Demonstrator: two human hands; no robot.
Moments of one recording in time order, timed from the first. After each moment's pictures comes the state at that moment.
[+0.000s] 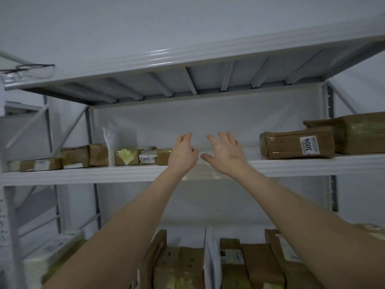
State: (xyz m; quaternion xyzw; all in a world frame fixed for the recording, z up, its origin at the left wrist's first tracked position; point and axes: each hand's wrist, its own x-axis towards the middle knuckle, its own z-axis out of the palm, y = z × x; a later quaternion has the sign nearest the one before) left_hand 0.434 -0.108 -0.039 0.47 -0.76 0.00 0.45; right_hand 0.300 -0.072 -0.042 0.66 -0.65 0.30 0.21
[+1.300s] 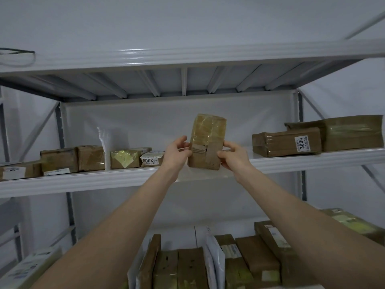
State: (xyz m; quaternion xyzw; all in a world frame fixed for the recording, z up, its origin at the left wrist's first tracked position) left_hand 0.499 -0.126 -0.038 0.29 -0.69 -0.37 0.54; right_hand 0.351 -0.062 -0.052 0.43 -0.52 0.70 -0.22
